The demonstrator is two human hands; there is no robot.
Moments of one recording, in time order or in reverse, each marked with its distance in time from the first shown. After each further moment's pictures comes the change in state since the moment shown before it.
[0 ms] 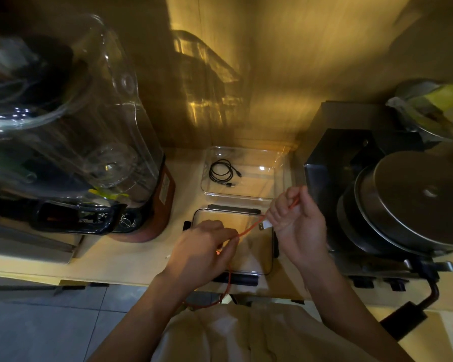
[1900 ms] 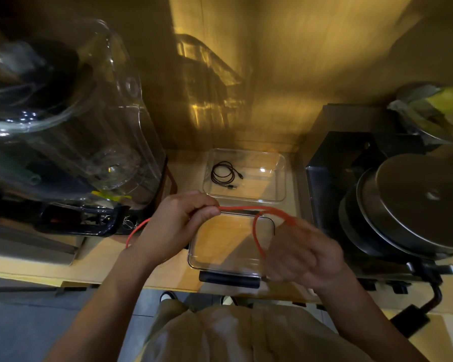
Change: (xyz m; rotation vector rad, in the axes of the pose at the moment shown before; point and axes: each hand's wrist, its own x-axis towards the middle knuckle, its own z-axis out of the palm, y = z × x) left_hand 0.026 -0.039 -0.054 -0.245 0.035 0.036; right_hand -0.027 -0.022 0.036 0.007 -0.907 0.408
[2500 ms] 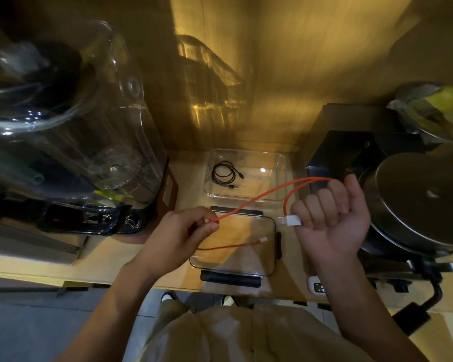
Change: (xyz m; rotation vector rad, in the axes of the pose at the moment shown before) left_hand -0.025 0.002 0.014 -0.103 -0.032 -0.134; right_hand -0.005 -0.020 -0.010 0.269 0.562 -0.631
